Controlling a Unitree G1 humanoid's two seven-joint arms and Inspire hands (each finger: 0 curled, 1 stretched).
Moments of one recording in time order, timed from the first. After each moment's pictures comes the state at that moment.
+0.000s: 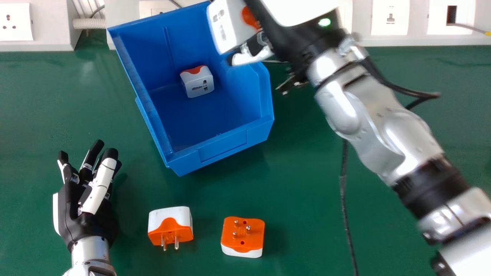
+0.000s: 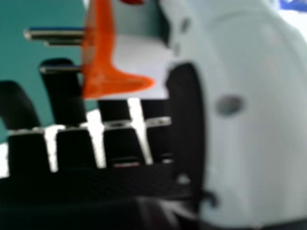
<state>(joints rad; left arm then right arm) -0.40 0.09 0.57 1.10 -0.51 -0.56 -0.36 -1.00 -0.24 0.50 0.62 -0.91 -0.22 -0.32</state>
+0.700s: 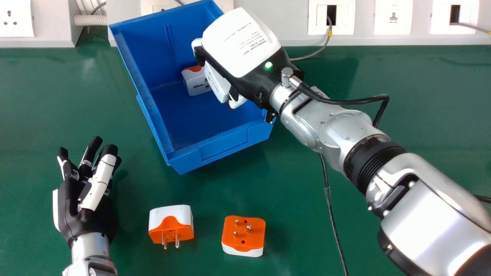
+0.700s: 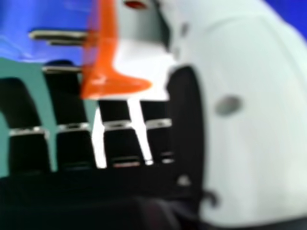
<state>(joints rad) -0.42 0.10 0.58 1.11 -0.51 -0.56 -0.36 -1.22 -0.07 0.74 1.25 -1.03 -0.16 -0.52</state>
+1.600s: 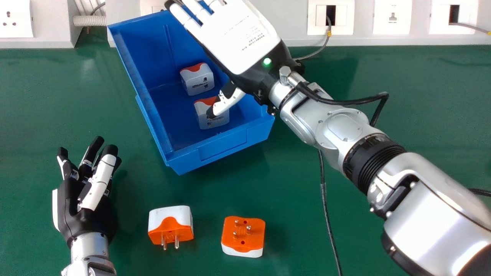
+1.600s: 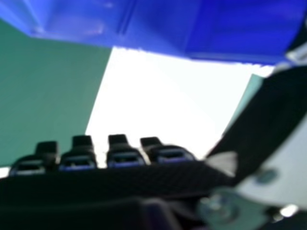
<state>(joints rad) -0.41 0.10 0.57 1.12 -0.50 -0.58 -0.36 -1.20 -0.11 0.76 1.11 -1.03 -0.10 -0.54</state>
